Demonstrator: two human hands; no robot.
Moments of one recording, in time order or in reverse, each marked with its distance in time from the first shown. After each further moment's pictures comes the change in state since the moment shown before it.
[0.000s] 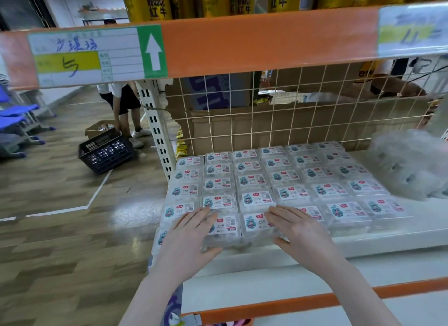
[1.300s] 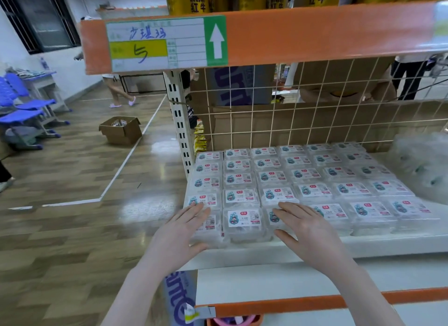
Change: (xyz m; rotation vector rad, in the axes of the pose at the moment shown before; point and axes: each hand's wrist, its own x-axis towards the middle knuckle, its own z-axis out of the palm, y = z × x) left_hand -0.030 -0.048 -0.030 -0.175 -0.231 -0.108; right_hand 0.012 -0.032 0.011 -0.009 0.057 0.077
